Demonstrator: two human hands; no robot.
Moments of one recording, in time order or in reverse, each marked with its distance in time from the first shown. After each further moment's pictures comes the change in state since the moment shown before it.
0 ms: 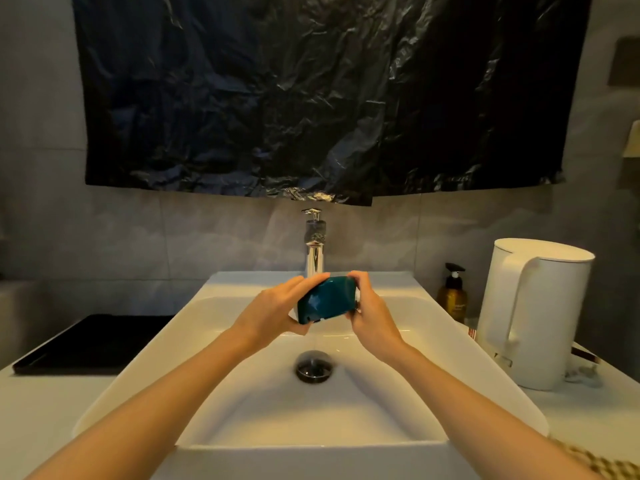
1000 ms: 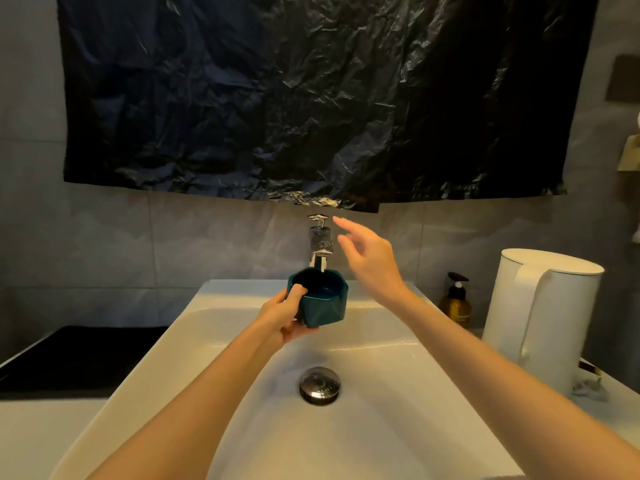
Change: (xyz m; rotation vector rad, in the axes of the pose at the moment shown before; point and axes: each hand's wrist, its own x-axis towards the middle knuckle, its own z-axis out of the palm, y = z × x) left_hand 0.034 -0.001 0.011 -1.374 0.169 -1.276; right_hand 0.078 -0.060 -0.018 -0.056 0.226 -0.187
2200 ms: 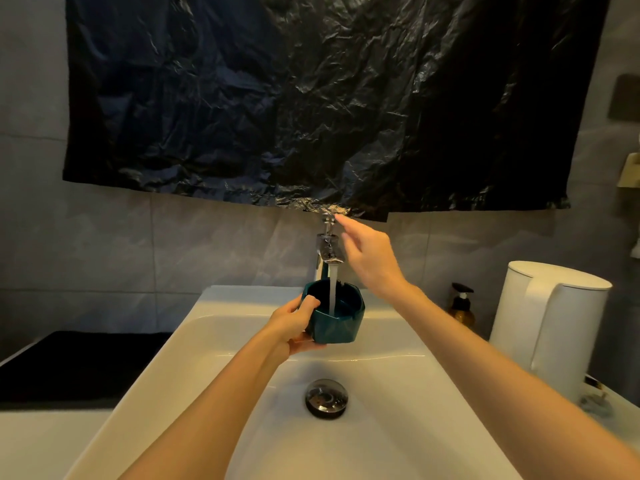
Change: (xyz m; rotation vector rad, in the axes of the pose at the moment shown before) left_hand 0.000 0.002 -0.002 0.129 -0.059 -0.002; right_hand 0.024 -0.007 0.011 -0.172 -0.045 -0.049
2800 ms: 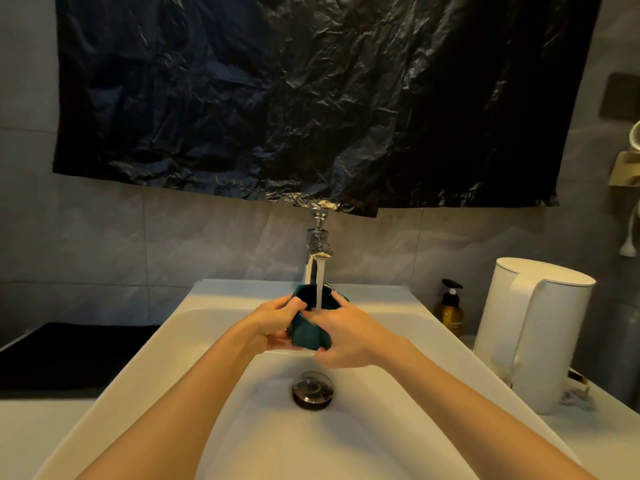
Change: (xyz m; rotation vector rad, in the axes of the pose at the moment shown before) left_hand 0.004 -0.001 -0.008 0.234 -0.028 -0.022; right_hand -0.082 0.019 0.016 -0.377 -0.703 -0.296
